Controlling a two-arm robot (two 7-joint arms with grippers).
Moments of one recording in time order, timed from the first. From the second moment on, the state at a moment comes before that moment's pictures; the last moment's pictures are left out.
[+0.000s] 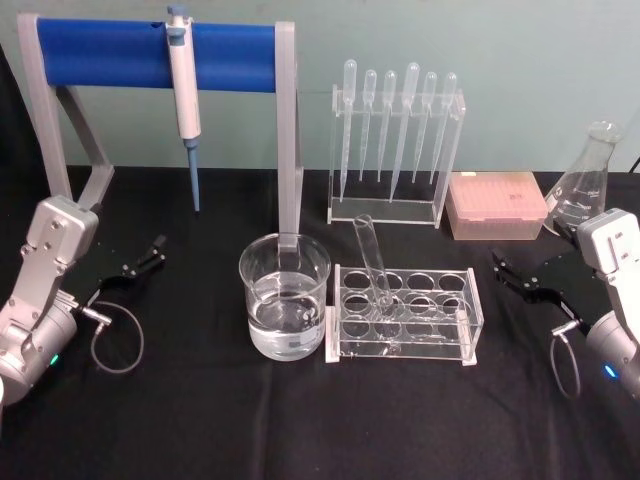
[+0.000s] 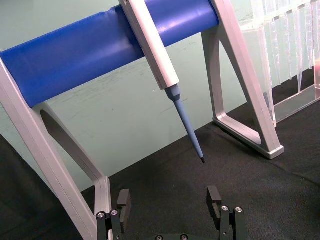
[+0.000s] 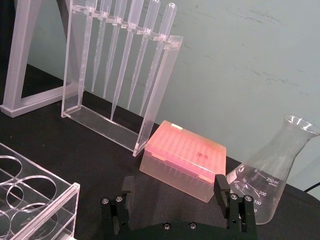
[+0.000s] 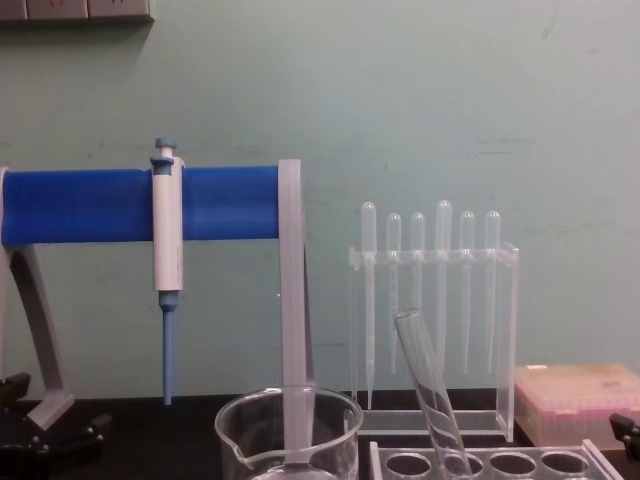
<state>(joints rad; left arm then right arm) -0.20 0.60 0.45 -1.41 -0.25 -0.12 0.03 0.20 0.60 -0.45 -1.41 0.25 -0.12 -0.03</state>
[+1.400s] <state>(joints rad) -0.20 0.60 0.45 -1.41 -0.25 -0.12 0.03 0.19 0.61 -0.48 -1.70 0.39 0.08 0.33</state>
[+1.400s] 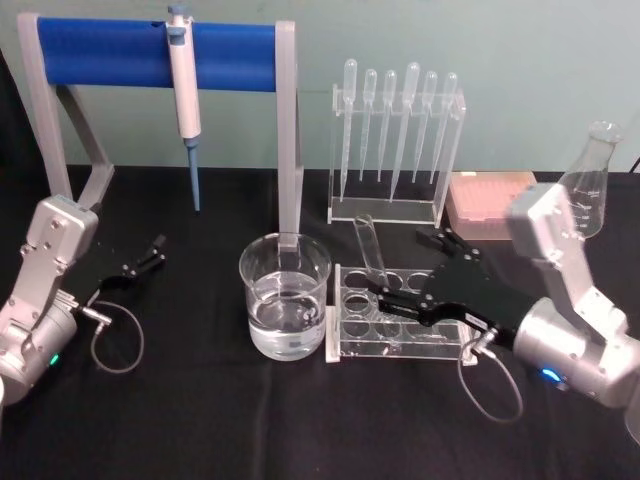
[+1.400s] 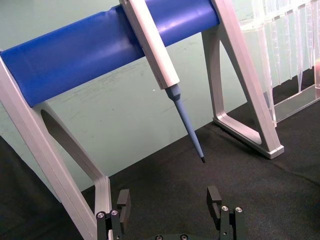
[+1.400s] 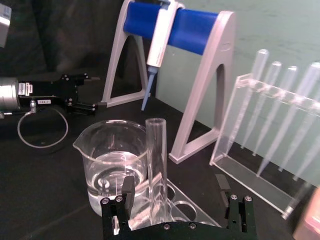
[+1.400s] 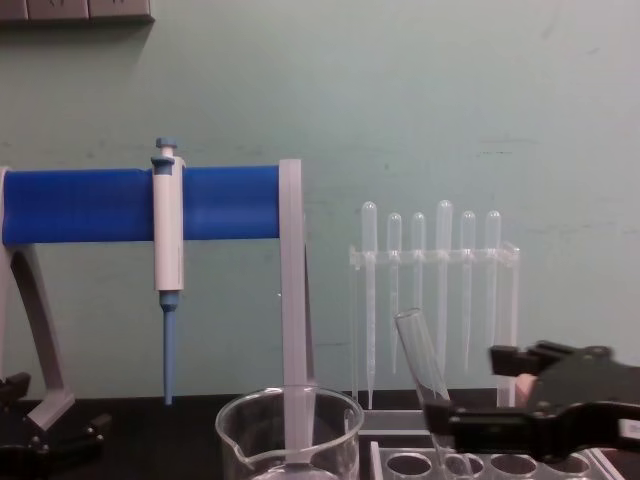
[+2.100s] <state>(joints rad) -0.20 0.60 0.45 -1.41 -0.25 -0.12 0.03 0.34 0.52 -0.53 -1.63 0.31 0.26 0.42</state>
